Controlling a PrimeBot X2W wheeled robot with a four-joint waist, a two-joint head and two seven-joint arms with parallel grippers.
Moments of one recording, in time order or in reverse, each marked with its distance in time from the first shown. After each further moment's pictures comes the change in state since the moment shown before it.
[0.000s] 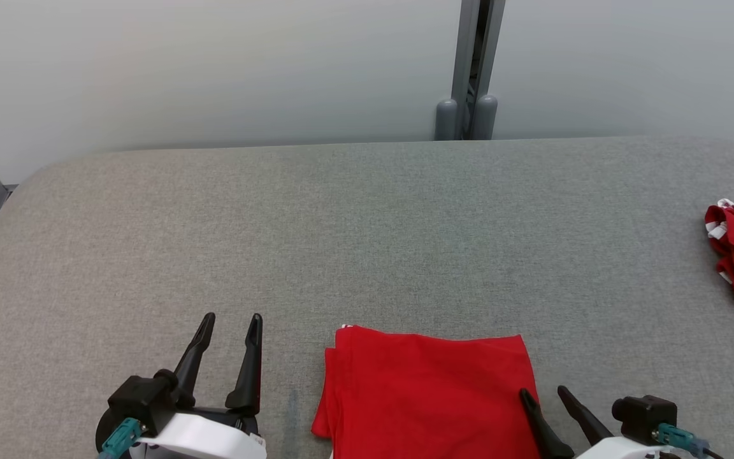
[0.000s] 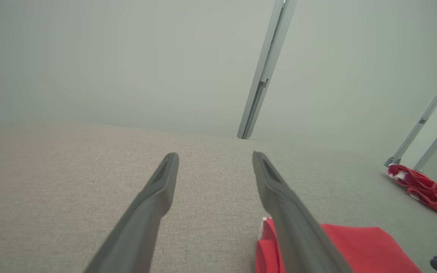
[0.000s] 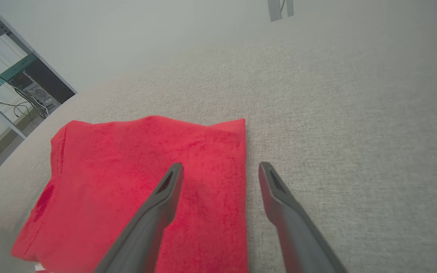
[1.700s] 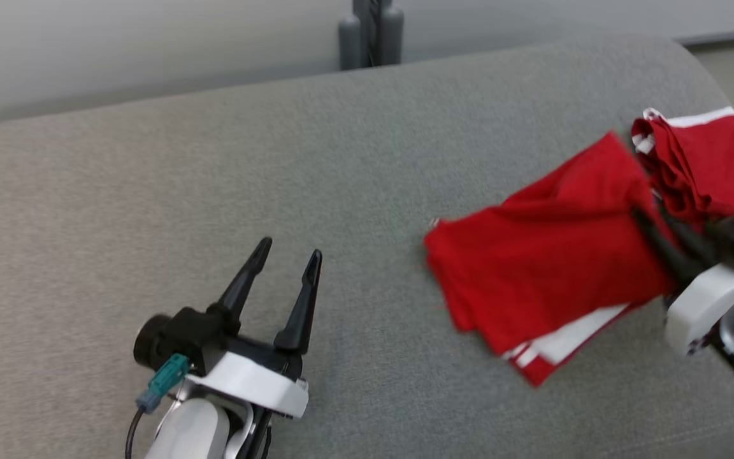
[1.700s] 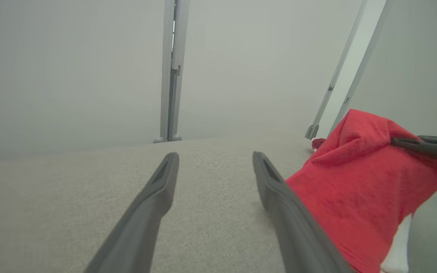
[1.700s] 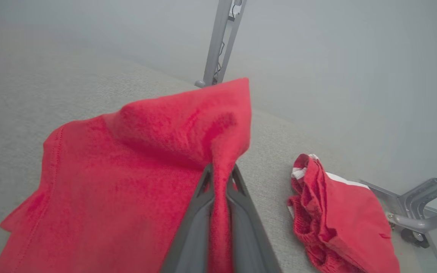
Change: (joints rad) left arm -0.165 0.000 -0.126 -0.028 0.061 -0.022 -0.001; right arm -0.379 -0.415 0.133 -0.117 -0.151 0.000 0.117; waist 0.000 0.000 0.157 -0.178
